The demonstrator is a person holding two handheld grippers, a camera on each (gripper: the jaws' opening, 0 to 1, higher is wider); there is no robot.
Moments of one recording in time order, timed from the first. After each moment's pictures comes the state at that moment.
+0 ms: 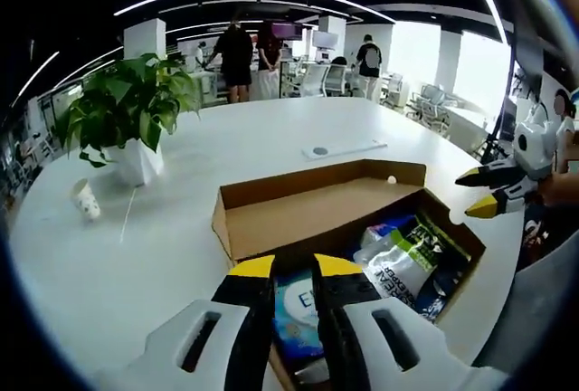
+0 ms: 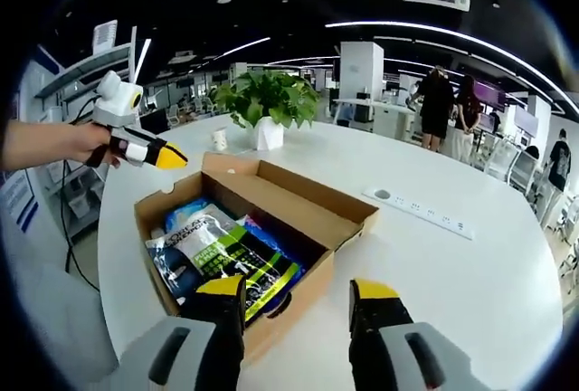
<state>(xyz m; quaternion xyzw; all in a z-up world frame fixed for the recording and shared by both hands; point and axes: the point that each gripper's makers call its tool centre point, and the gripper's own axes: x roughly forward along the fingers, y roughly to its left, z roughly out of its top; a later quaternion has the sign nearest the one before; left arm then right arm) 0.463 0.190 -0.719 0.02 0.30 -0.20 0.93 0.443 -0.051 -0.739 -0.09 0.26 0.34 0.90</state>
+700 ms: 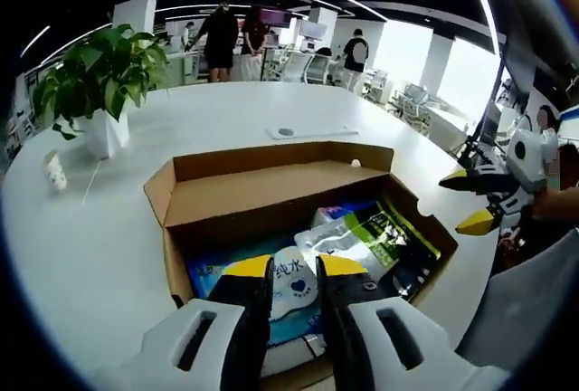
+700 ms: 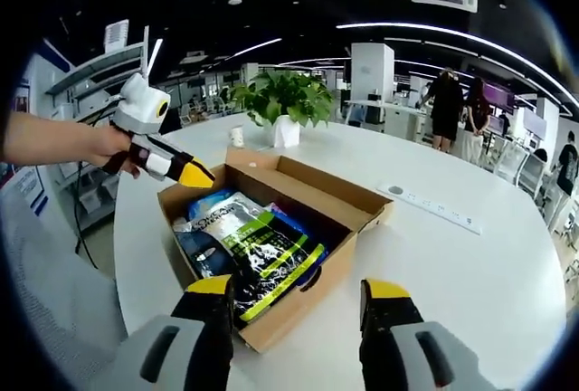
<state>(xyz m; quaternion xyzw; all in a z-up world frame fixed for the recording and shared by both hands) 0.440 0.144 -0.744 -0.03 0.34 -0.25 0.91 0.409 -0.048 -0.741 -0.09 0.26 0.36 0.89</state>
